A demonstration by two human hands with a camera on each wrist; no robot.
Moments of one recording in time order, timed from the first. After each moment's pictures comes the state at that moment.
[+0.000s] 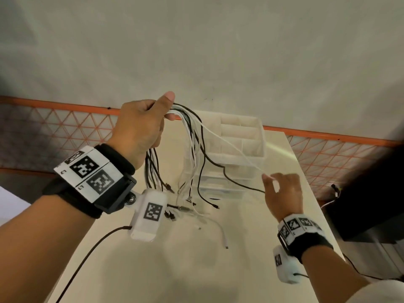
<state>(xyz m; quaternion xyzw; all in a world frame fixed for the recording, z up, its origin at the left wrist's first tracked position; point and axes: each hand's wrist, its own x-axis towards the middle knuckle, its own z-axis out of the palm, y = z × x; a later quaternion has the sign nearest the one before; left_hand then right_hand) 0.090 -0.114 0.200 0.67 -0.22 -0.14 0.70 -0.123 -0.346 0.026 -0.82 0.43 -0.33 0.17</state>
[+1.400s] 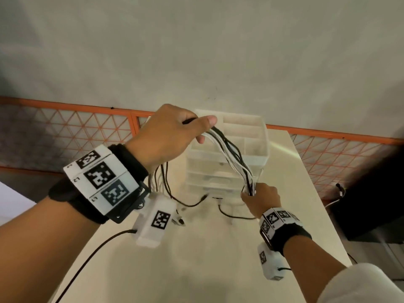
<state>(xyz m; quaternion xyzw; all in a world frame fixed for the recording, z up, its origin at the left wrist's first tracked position) 0.058 -0.115 0.220 0.77 -0.39 -0.14 0.48 -0.089 -0.317 0.020 -0.84 0.48 -0.04 0.25</state>
